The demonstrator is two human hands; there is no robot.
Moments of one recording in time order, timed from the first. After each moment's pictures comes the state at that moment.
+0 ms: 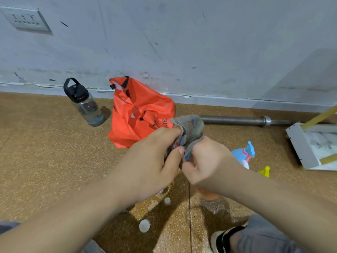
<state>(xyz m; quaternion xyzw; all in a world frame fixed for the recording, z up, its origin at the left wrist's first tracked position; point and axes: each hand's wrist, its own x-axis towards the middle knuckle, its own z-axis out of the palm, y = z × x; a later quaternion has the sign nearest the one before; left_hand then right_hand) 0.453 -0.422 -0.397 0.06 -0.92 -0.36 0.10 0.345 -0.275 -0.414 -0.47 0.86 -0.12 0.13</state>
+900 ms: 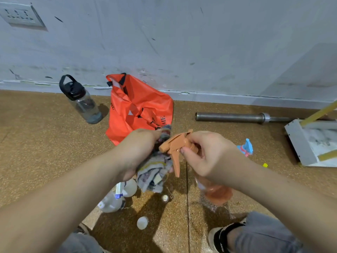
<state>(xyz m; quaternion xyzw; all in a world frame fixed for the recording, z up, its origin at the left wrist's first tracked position) 0.418 -0.435 -0.420 0.36 -0.59 -0.71 -0.10 0.328 -0.260 -0.412 -0.40 0.88 -0.17 0.19</state>
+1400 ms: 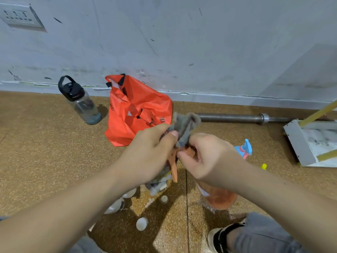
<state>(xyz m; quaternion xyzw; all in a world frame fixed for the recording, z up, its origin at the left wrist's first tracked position) 0.429 -0.422 -0.413 0.17 -0.83 -0.52 0.05 0.332 -0.263 -0.410 -0.42 0.88 -0.16 0.17</state>
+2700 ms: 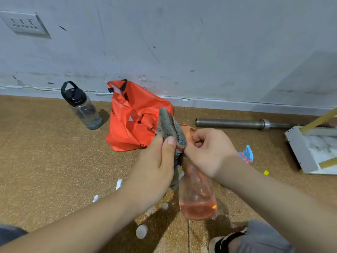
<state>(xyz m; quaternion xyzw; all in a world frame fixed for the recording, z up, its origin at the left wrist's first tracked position) 0.442 -0.396 -0.418 0.20 -0.81 -0.54 0.11 0.320 -0.280 -0.421 -0.21 0.87 -0.40 0.21</state>
